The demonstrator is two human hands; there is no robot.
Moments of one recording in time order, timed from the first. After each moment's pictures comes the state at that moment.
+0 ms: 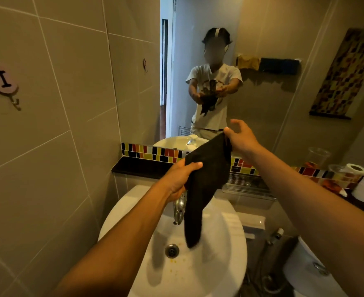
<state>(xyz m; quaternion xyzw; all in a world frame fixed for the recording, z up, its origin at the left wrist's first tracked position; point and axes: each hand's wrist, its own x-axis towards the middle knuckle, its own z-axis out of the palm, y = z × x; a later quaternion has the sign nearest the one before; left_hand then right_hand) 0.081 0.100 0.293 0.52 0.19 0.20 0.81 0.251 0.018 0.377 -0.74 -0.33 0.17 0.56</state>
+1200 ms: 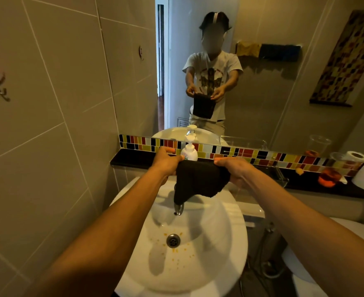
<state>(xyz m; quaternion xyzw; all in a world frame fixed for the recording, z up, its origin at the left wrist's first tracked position) 0.079 0.132 0.288 0.63 0.41 0.26 0.60 0.238 0.002 0.290 -0.72 -0.16 0.38 0.55</state>
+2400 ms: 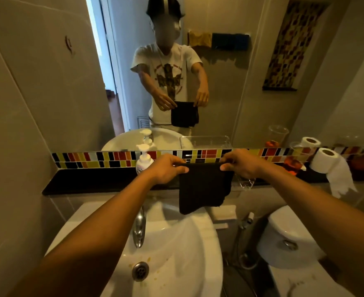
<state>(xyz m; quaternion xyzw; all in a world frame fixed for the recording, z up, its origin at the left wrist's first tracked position) 0.236 0.145 0.273 0.89 0.14 0.07 0.42 0.414 -0.051 0.293 -0.86 -0.46 0.16 0.17</state>
